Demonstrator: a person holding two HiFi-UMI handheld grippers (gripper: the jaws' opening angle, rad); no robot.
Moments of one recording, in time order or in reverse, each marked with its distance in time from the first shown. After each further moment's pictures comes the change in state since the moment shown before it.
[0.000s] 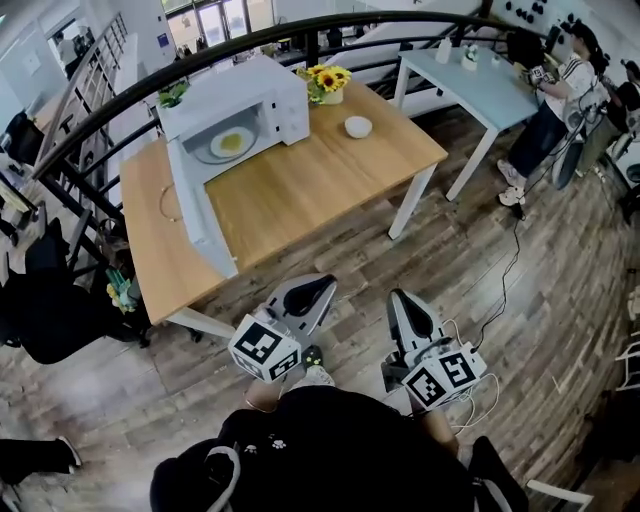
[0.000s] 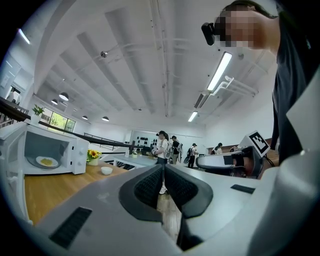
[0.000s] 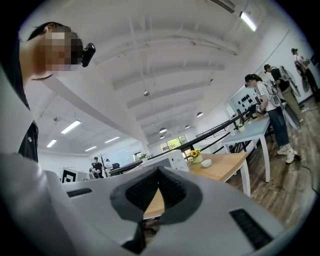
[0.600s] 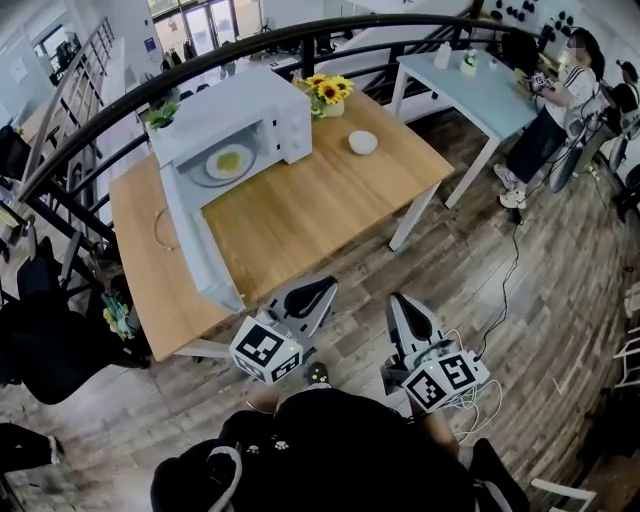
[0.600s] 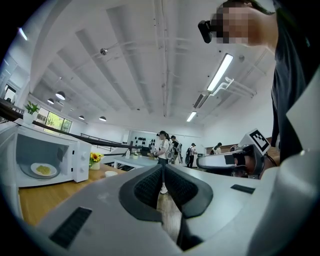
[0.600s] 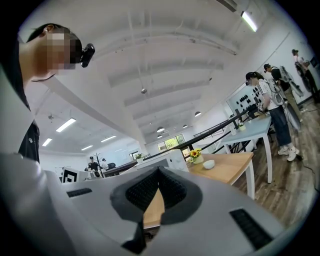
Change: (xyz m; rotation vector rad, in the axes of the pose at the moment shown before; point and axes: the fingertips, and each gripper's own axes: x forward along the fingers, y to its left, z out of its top) left arm 0.027 0.091 0.014 0.016 0.001 -0.041; right arm 0.092 -0.008 0.003 -0.002 0.007 -0.037
